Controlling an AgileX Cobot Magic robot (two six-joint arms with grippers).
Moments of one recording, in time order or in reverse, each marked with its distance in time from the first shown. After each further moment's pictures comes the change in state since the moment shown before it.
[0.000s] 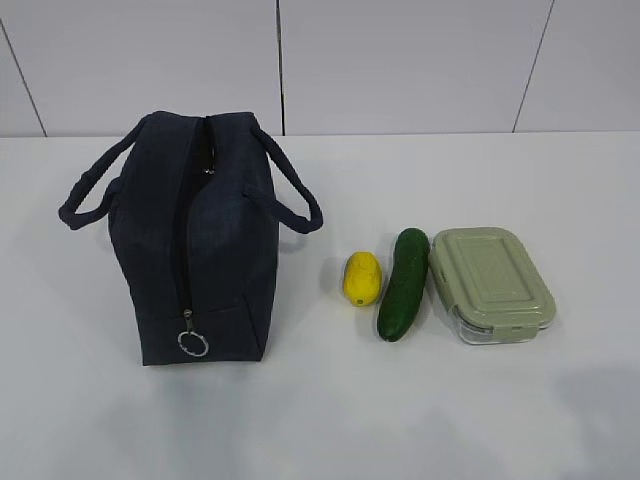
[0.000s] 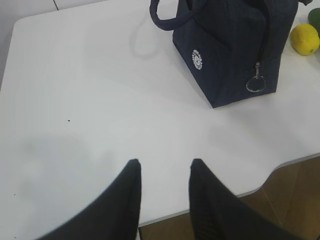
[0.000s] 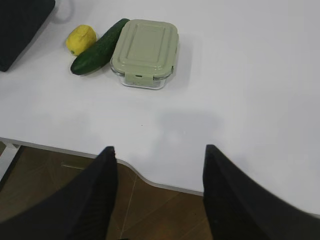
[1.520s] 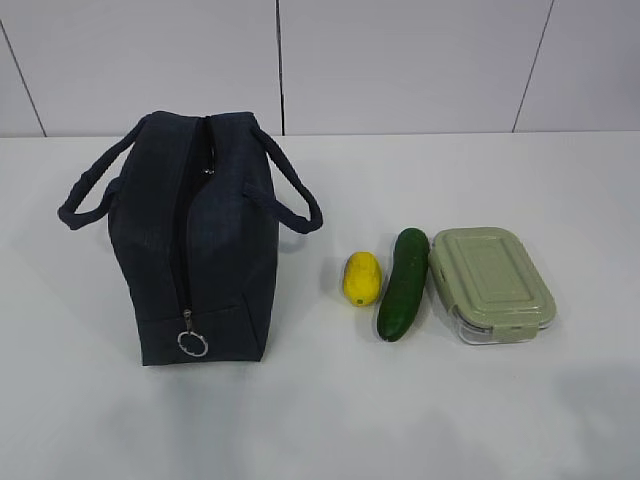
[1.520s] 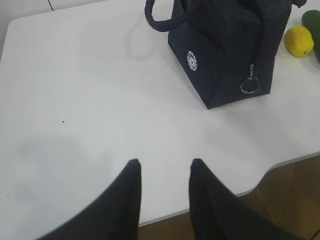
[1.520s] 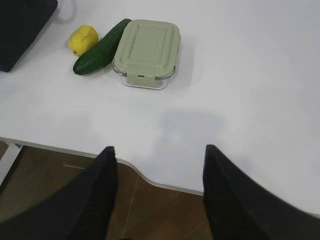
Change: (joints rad) left arm 0.000 0.000 0.000 -0.015 0.000 0.000; right arm 0.000 0.000 0.000 0.007 0.002 0.000
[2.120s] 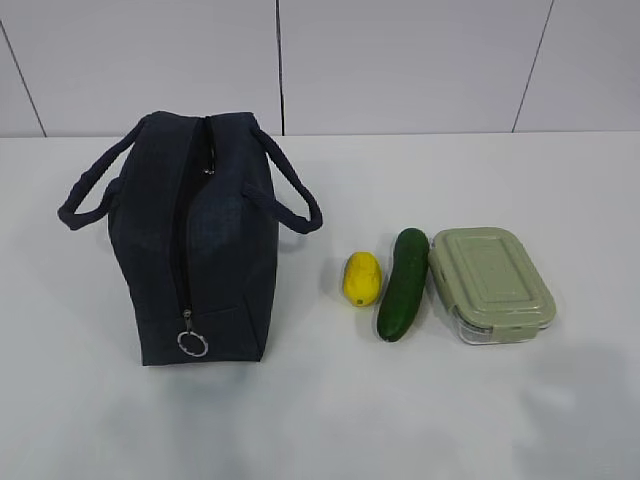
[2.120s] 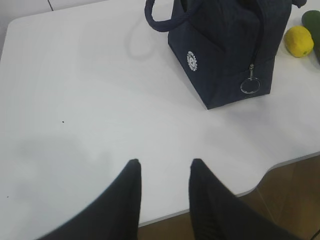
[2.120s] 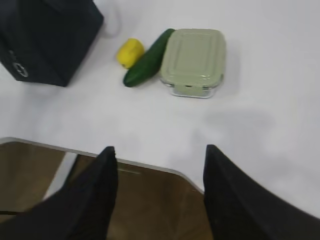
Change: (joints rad) left arm 0.000 0.000 0.000 -0.002 0.000 0.000; right arm 0.000 0.067 -0.016 0.175 -0.033 0.007
